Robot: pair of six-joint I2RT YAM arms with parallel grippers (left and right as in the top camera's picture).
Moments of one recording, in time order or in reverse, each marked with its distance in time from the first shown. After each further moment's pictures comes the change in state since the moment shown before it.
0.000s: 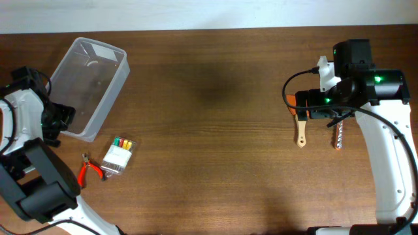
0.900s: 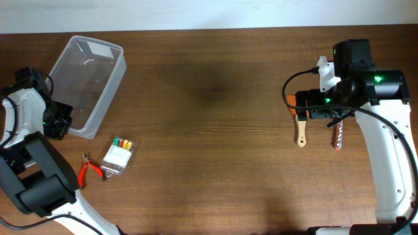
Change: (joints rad) left arm 0.000 0.056 0.011 0.053 0.017 0.000; right arm 0.000 0.001 0.000 0.000 0.000 -0.002
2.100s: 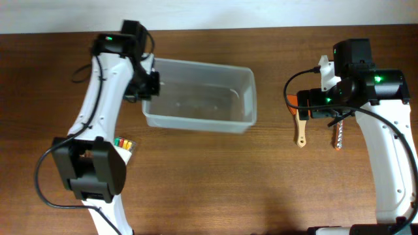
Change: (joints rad) left arm -0.624 0.000 0.355 -0.341 0.148 0.695; right arm 0.000 0.000 0.001 0.008 0.039 -0.001
